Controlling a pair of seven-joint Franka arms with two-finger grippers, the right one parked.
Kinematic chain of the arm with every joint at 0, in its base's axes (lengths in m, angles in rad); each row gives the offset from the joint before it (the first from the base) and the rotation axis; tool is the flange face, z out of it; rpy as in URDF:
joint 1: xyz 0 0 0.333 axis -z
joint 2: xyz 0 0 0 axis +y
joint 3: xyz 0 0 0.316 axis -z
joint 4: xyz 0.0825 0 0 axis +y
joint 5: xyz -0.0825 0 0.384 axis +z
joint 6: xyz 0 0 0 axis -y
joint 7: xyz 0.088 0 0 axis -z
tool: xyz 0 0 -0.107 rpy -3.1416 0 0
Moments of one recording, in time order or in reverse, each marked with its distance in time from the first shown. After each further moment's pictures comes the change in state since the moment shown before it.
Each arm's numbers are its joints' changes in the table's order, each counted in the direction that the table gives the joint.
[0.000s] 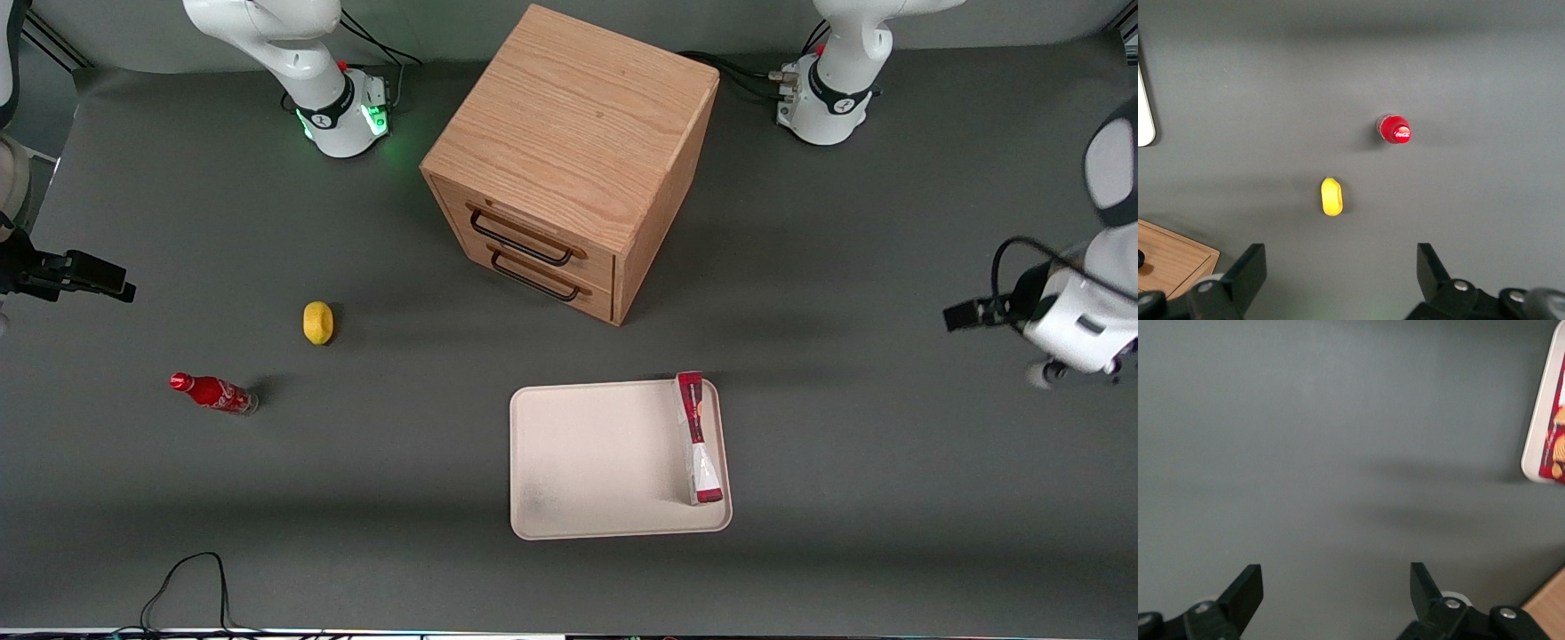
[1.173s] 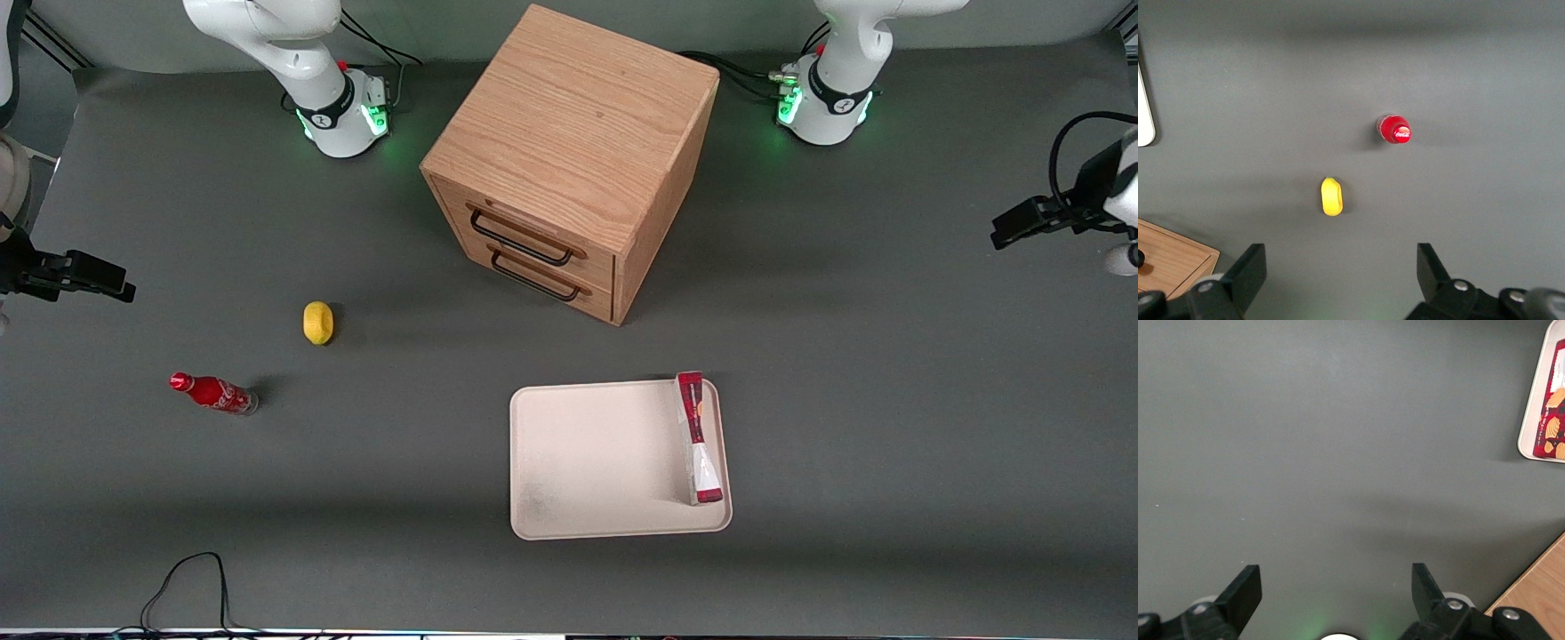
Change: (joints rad) arm 0.094 -0.267 -0.144 0.199 -0.023 0.010 0.011
